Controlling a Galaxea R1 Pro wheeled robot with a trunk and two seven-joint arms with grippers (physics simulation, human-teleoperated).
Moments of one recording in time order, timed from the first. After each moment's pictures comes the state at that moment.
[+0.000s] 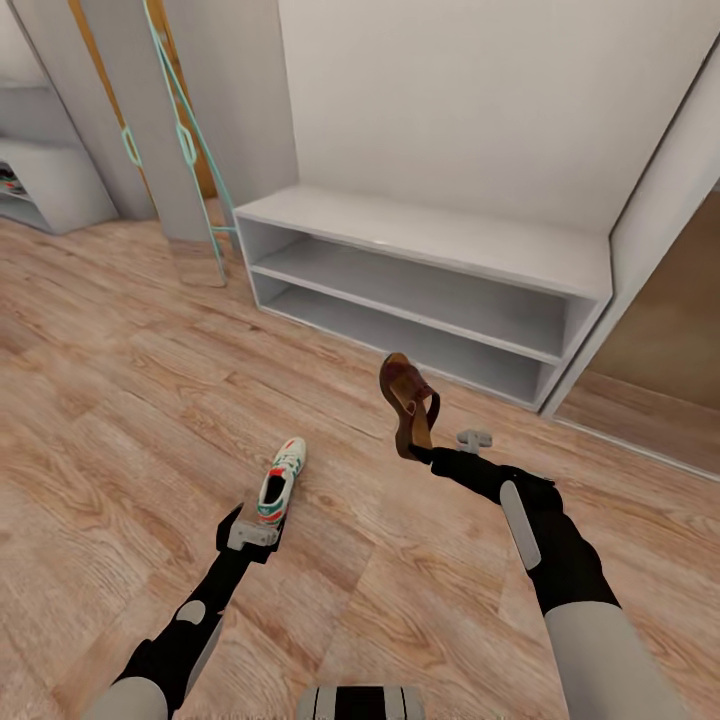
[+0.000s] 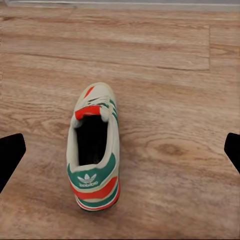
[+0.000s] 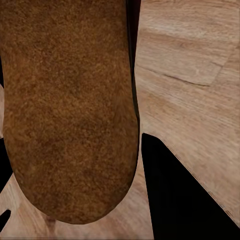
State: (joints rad) left arm -0.54 -0.01 0.14 -0.51 -0.29 -0.53 -0.14; right arm -0.66 0.03 -0.10 -1.12 -0.22 0.62 0.44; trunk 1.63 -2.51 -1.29
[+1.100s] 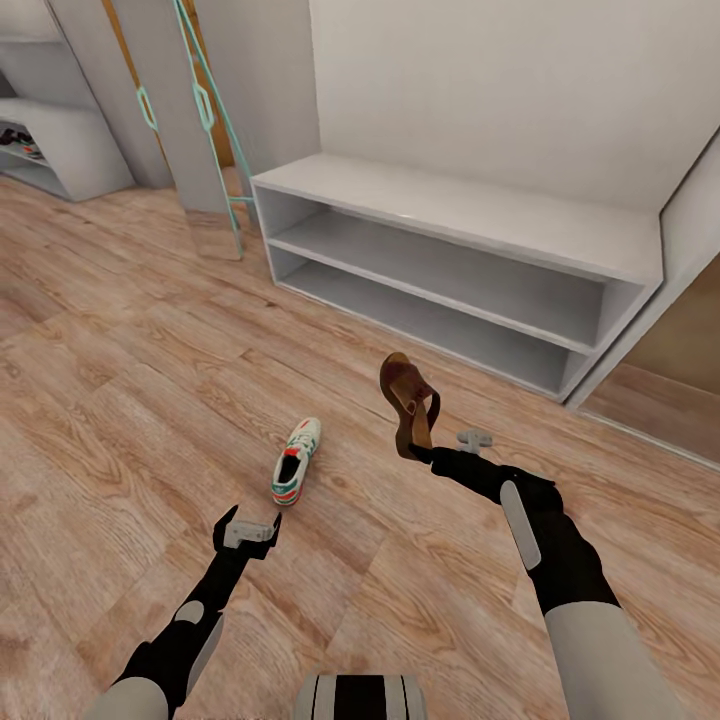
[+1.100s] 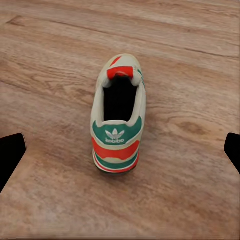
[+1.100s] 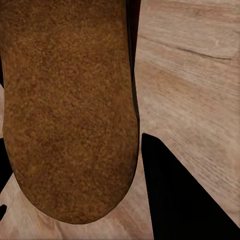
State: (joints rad) left arm -0.54 -0.01 0.14 -0.50 -0.20 -0.55 -0.15; right arm -0.66 0.03 -0.10 -1.12 -0.22 0.62 0.44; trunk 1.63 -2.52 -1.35
